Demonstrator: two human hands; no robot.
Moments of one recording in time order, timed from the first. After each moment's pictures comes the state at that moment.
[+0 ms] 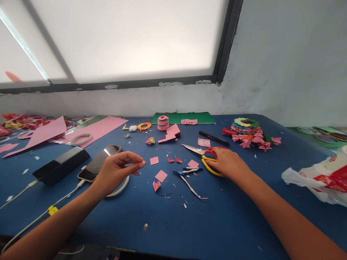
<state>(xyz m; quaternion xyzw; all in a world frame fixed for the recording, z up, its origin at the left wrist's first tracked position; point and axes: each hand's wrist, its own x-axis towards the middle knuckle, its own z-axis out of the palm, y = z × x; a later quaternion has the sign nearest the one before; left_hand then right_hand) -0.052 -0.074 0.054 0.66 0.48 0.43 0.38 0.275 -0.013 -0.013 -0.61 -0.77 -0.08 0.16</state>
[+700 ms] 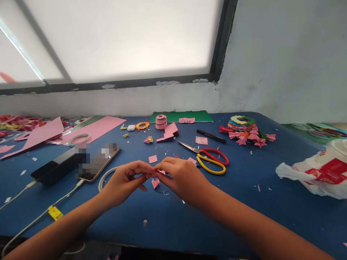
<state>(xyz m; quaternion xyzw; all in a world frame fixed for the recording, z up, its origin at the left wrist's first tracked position) -0.035 -0.092 0.047 0.67 0.41 0.37 0.49 0.158 -0.083 0.037 -0.34 -0.87 0.10 0.35</state>
